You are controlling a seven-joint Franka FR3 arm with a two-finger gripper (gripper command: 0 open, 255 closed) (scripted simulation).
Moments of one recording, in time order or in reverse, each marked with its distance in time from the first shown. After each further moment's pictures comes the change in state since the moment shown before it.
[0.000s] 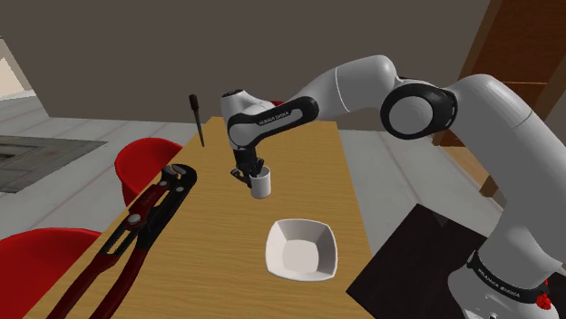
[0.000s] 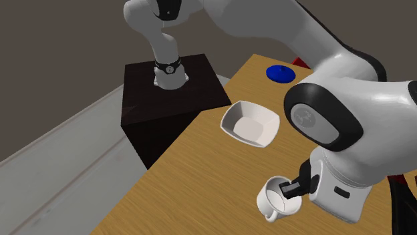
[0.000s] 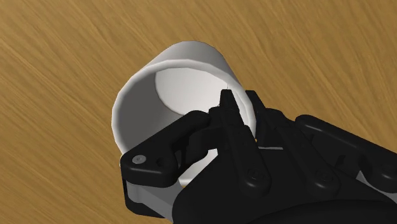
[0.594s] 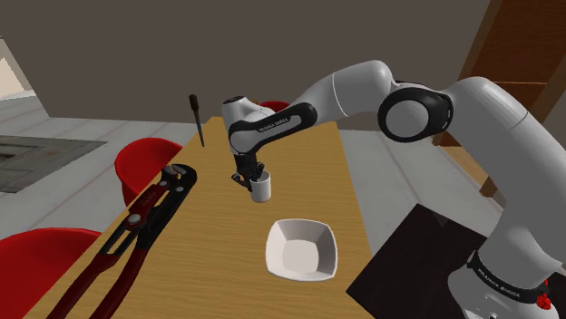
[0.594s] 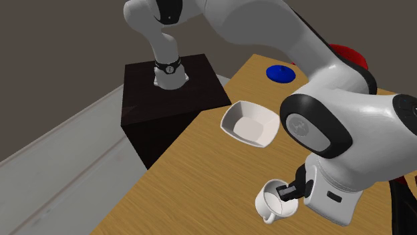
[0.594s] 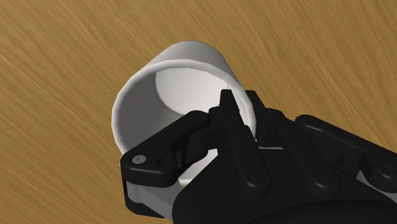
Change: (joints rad) arm 0.001 0.026 -0.003 -0.008 -0.003 0.034 0.002
